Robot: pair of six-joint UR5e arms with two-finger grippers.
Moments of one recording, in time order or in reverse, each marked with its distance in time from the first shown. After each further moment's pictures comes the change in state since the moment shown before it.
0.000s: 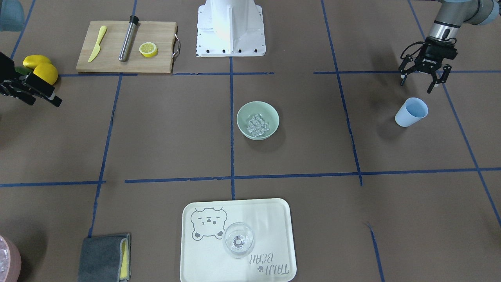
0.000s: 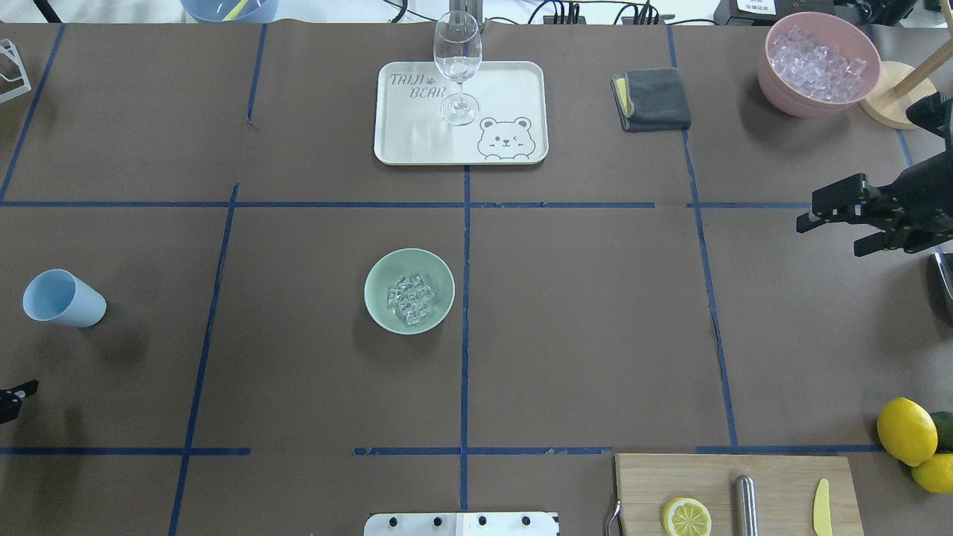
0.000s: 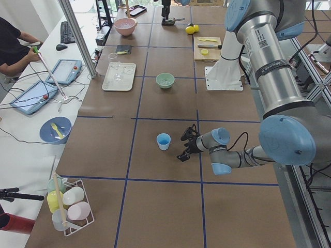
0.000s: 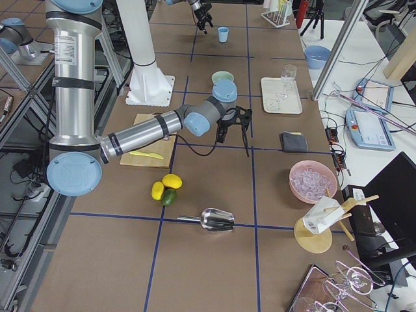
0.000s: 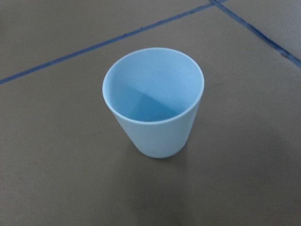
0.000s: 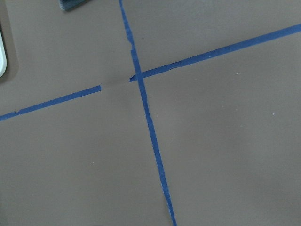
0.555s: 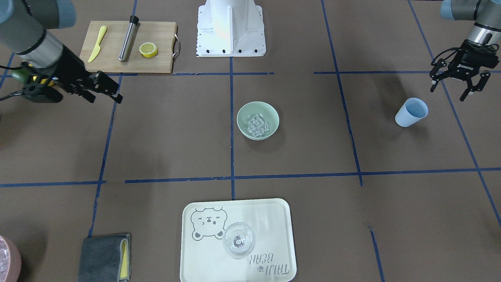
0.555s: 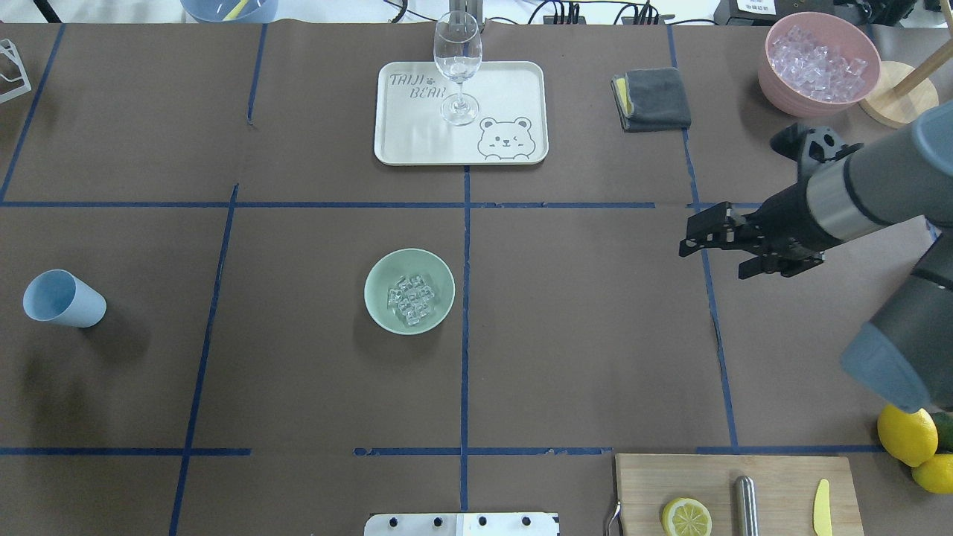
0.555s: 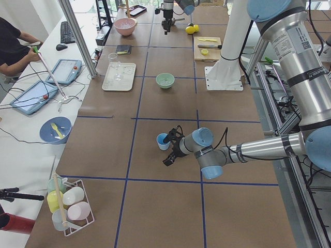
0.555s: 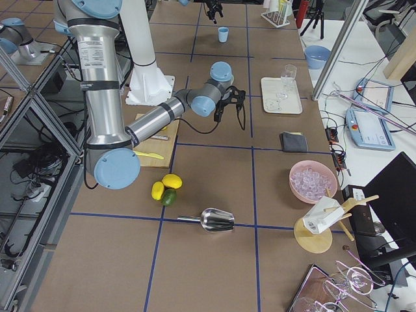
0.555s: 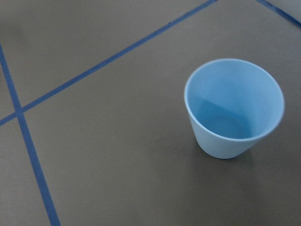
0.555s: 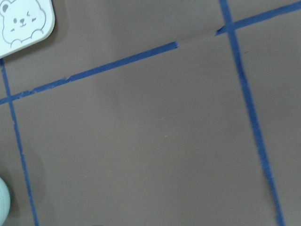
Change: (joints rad) left arm -0.543 -0.134 0.004 0.185 -0.516 0.270; right arm -0.290 0.177 0.015 -0.002 -0.216 0.273
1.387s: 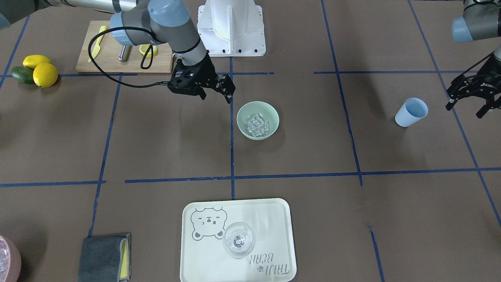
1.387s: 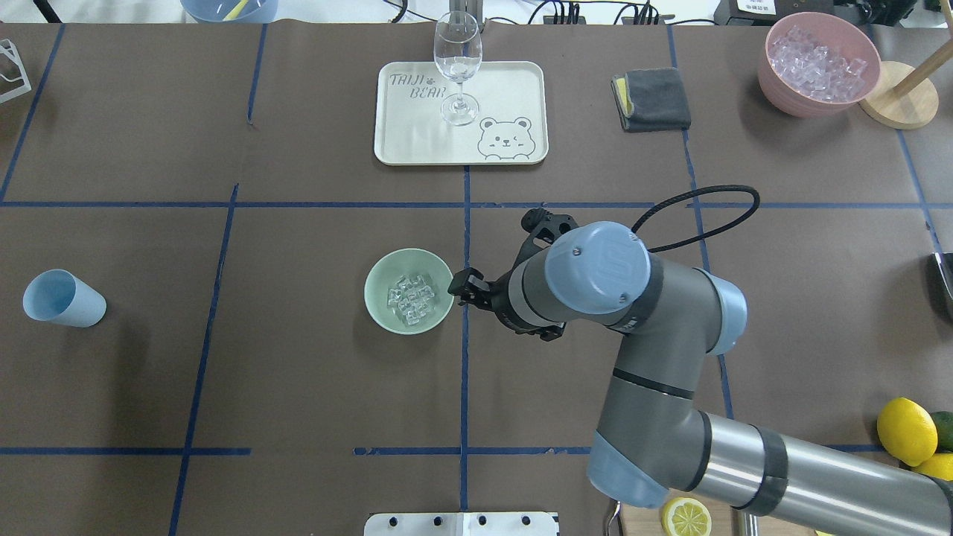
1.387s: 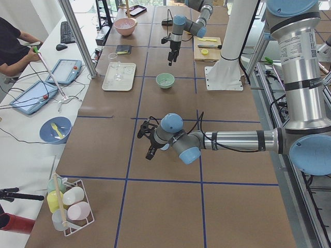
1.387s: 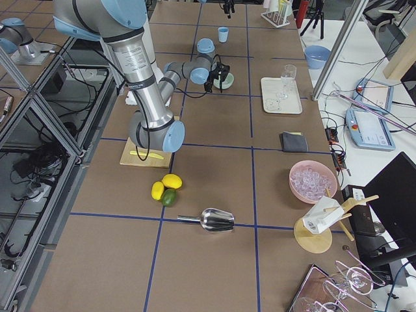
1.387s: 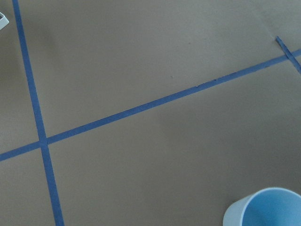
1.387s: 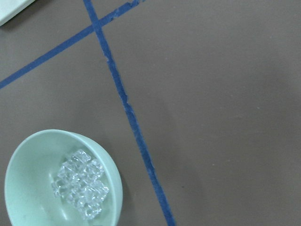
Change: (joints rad) left arm -0.255 -0.196 -0.043 0.419 -0.272 0.005; right arm -0.362 0.460 -0.275 -0.086 -0.393 0.381
